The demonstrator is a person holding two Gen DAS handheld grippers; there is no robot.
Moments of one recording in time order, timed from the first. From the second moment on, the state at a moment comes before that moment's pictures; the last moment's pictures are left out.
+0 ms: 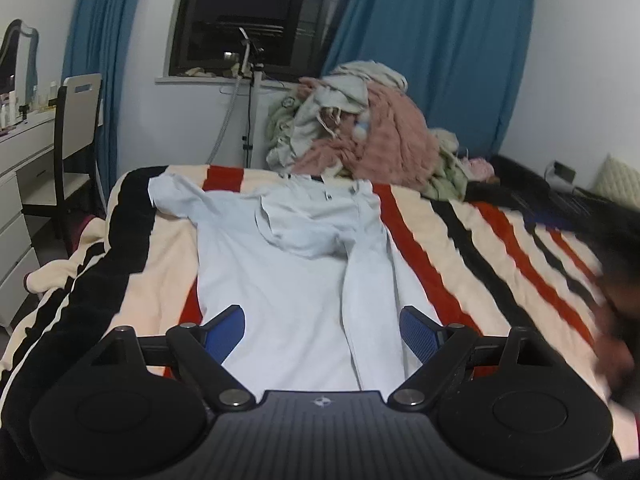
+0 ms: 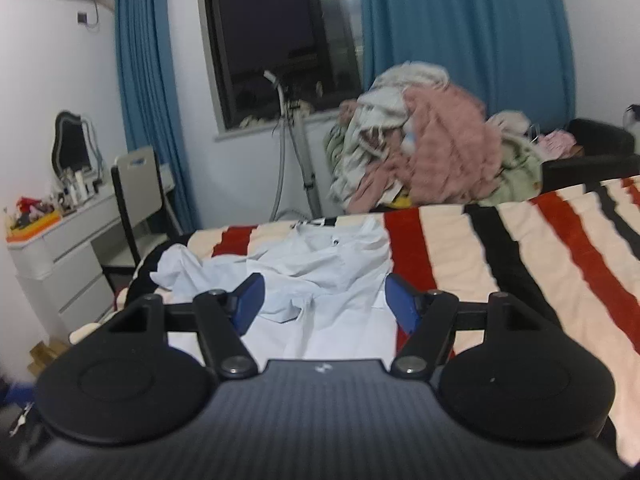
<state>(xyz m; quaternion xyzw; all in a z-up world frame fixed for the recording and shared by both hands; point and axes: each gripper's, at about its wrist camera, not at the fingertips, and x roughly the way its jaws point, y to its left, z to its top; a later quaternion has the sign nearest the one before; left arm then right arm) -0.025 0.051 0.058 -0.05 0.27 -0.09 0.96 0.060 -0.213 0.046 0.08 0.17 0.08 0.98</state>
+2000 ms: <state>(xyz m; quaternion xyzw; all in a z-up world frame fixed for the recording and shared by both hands) 0.052 0.187 -0.065 -0.19 0.30 0.02 0.93 0.398 0.112 -0.066 -0.02 0.23 0.21 0.95</state>
